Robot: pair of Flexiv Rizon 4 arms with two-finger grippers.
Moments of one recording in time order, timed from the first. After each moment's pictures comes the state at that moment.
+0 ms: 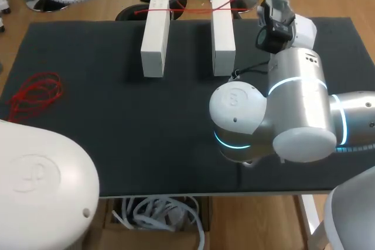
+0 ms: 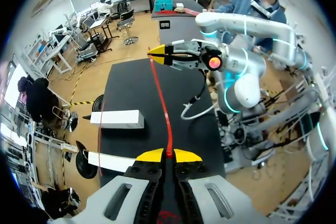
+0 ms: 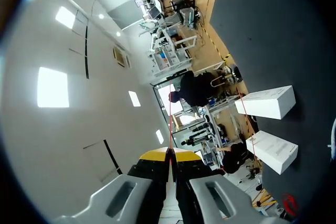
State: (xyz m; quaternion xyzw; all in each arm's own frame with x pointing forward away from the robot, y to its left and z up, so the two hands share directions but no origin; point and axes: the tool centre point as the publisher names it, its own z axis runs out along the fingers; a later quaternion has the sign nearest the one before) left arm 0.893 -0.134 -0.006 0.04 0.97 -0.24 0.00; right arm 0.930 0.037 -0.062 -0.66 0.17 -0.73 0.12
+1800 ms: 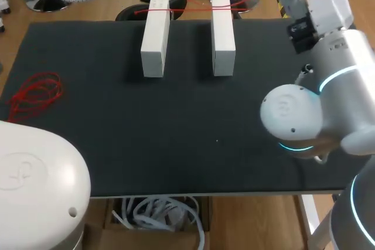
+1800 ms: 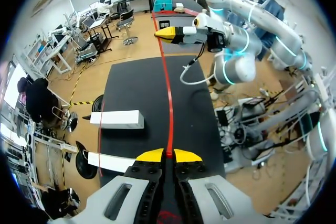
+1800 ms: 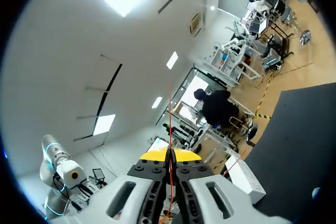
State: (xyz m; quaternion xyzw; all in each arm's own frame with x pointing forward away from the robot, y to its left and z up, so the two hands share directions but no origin) left arm 0.895 -0.135 -0.006 0.04 0.97 -0.24 0.00; right arm 0.907 0.017 -0.014 -0.60 -0.21 -0.75 -0.17
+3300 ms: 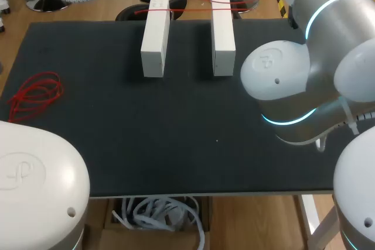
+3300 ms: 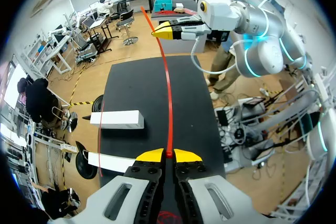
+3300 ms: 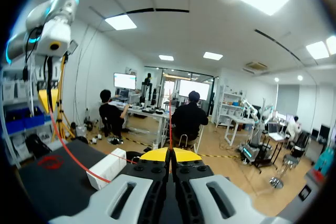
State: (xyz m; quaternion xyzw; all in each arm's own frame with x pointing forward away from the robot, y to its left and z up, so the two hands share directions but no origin) left arm 0.895 -0.135 -0.006 0.04 0.97 -0.24 0.00; right arm 0.912 0.030 -0.006 -0.45 -0.59 -0.45 -0.49
